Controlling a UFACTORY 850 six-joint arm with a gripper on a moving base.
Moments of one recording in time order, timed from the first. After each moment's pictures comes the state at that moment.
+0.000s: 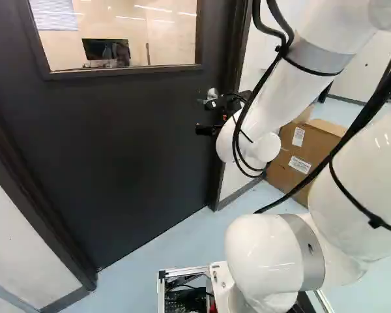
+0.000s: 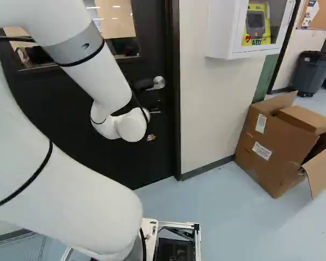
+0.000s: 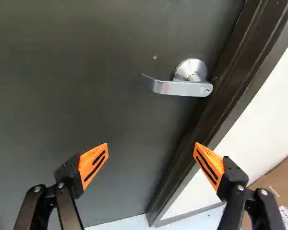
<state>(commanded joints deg) -7.0 11.4 -17.2 -22.6 50.0 0.0</state>
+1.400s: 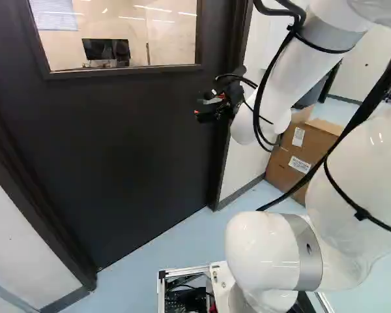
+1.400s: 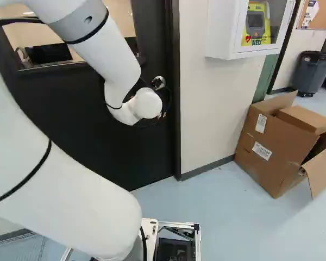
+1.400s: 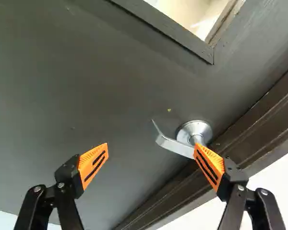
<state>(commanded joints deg) -12.8 10.2 -28.1 -46.6 50.0 0.0</state>
